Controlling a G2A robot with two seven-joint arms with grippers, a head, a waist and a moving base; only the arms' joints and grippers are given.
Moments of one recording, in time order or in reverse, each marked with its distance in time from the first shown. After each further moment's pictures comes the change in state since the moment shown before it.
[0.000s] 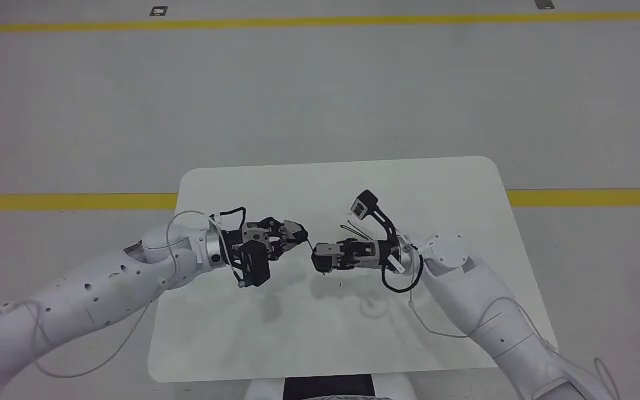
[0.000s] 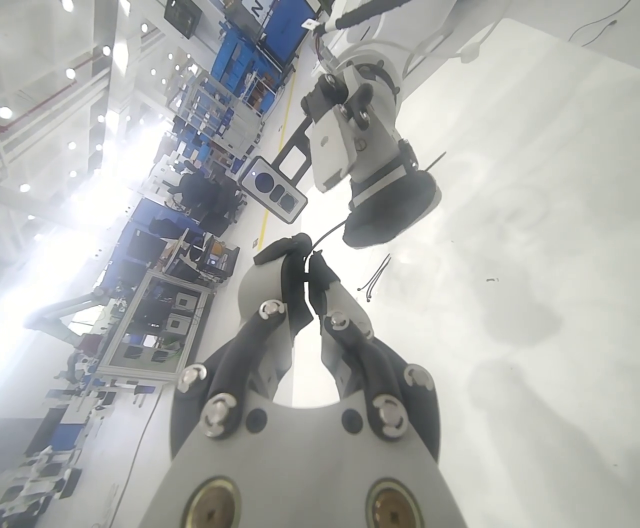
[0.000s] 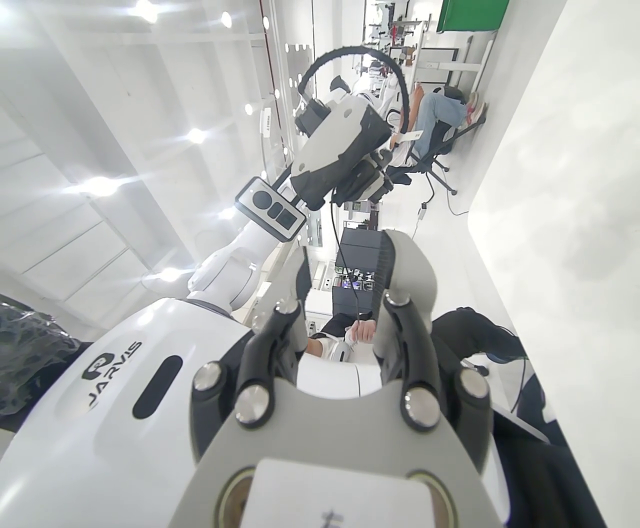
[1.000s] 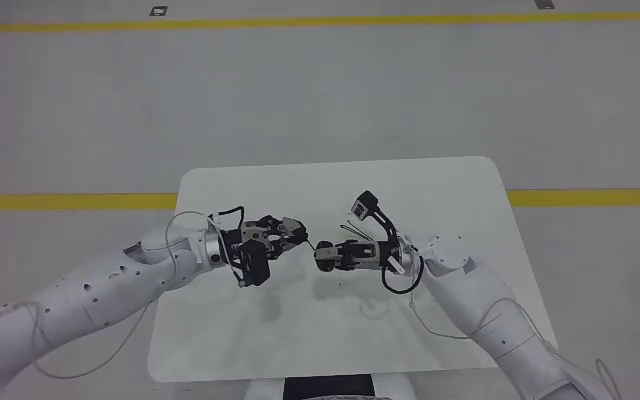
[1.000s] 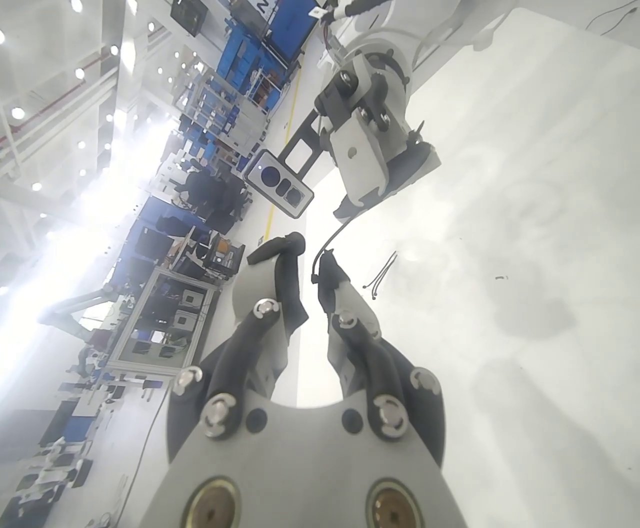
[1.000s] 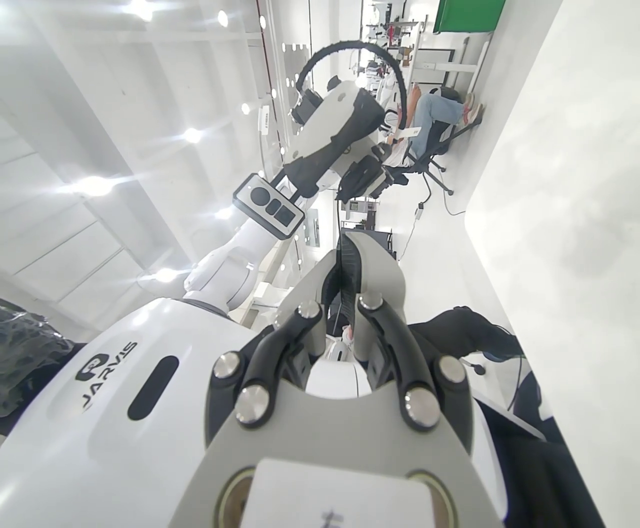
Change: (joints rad) left arm 0.003 0.004 0.000 -0.002 0.000 0.025 -0.009; right arm -0.005 0.008 -0.001 -0.014 -0.005 -0.001 -0.002
